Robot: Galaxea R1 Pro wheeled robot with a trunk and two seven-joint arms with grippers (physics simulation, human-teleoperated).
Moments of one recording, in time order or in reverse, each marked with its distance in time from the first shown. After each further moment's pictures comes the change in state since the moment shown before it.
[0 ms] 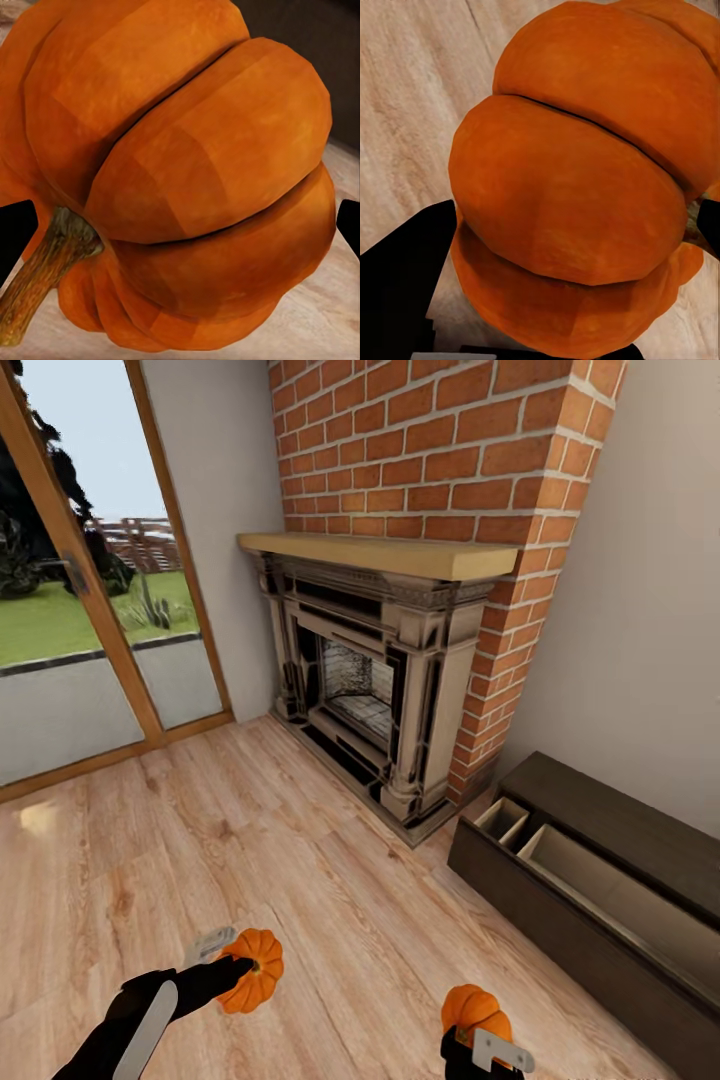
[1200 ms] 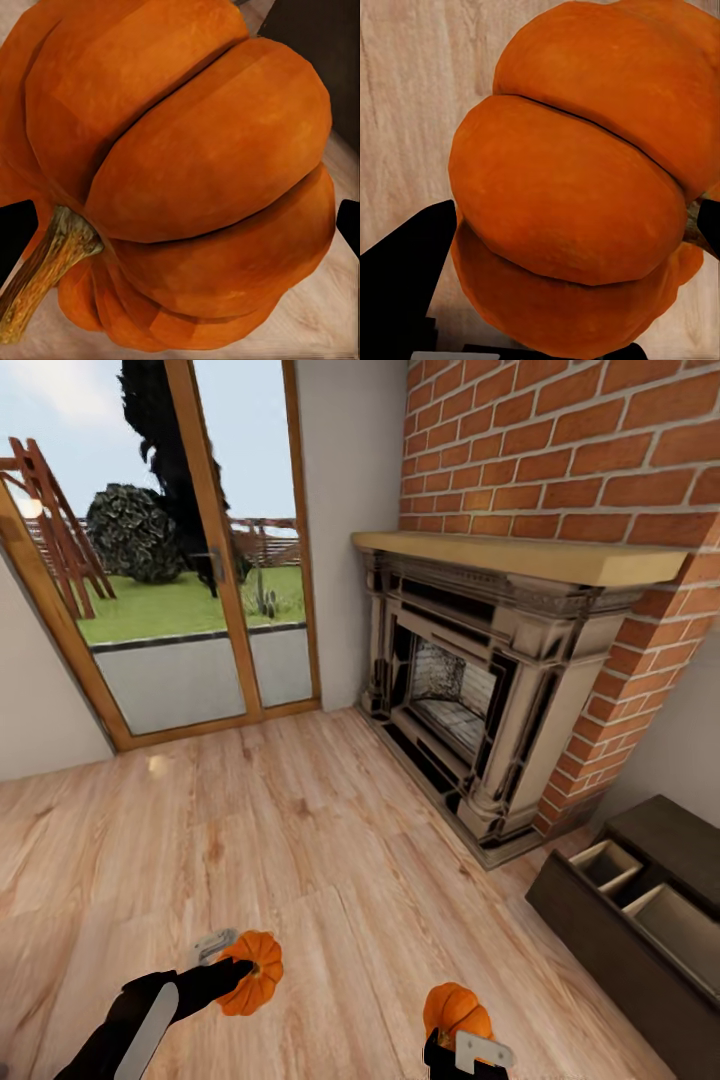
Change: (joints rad) left arm 0.000 -0.001 -0.001 0.009 -0.004 -0.004 0.003; right arm 0.000 0.004 0.114 -0.002 0.015 0.007 0.003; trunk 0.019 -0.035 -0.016
